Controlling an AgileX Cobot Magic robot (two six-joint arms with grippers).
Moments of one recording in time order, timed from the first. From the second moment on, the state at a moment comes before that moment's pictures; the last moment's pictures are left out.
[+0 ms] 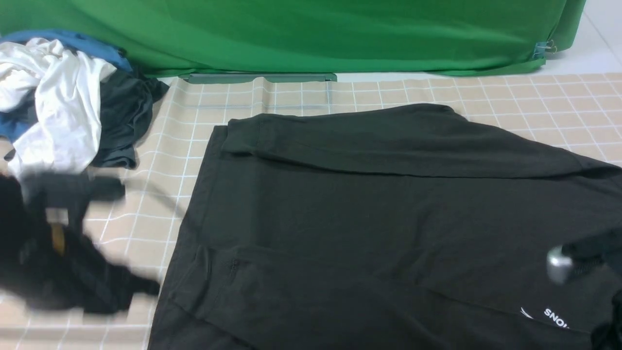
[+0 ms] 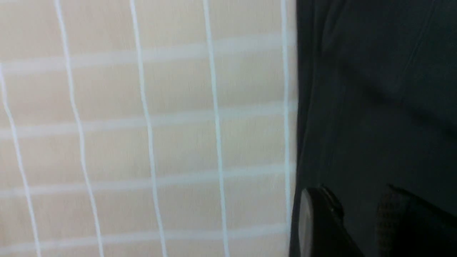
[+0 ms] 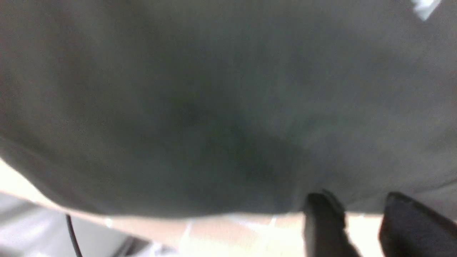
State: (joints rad) right arm 0.26 1.19 -0.65 0.06 1.06 -0.06; left arm -0.38 1.16 -0.82 0.07 1.05 -0.28
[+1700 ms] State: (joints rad) right arm 0.26 1.07 -0.71 0.10 0.95 -0.05; left arm -0.20 2.19 -1.74 -0.23 0.81 0.10
